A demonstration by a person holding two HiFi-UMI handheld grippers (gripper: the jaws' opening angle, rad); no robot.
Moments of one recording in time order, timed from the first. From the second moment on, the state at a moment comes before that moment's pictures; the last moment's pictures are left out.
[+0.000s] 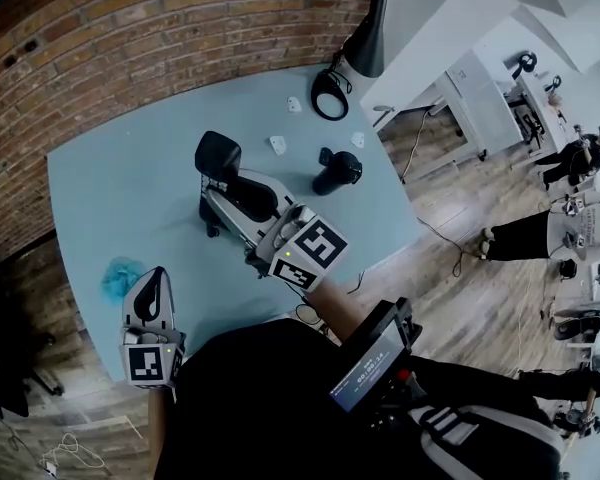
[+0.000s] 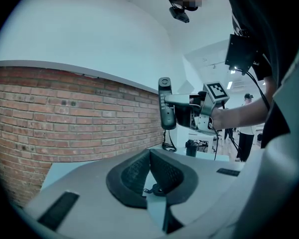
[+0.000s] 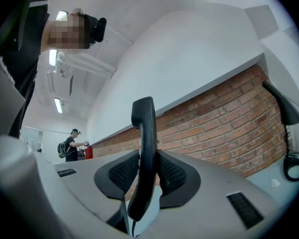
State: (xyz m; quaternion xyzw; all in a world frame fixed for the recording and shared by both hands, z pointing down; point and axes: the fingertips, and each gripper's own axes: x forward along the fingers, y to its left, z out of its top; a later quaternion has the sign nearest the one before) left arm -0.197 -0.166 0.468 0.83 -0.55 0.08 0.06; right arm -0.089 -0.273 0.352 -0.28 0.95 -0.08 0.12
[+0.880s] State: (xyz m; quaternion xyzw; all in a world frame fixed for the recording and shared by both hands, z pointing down) left arm -0.197 -0.183 0.457 0.84 -0.54 0.07 0.05; right arm -0.097 -0.256 0.434 -0.17 0.92 -0.33 0.13
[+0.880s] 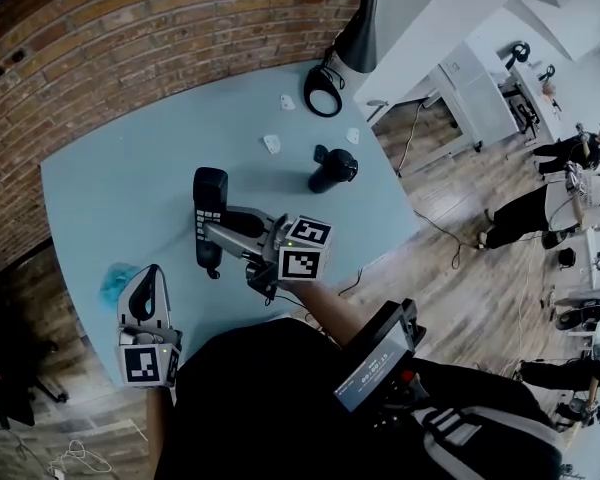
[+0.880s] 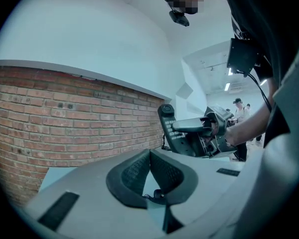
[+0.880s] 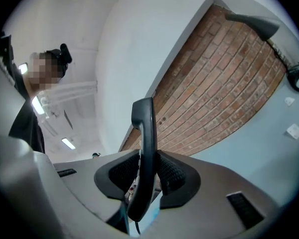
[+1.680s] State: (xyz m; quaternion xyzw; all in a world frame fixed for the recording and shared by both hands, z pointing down) left arm -0.196 -0.197 0.497 0.84 -0.53 0.06 0.07; right arm -0.091 -0.253 0.501 -0.21 0.89 -0.39 0.13
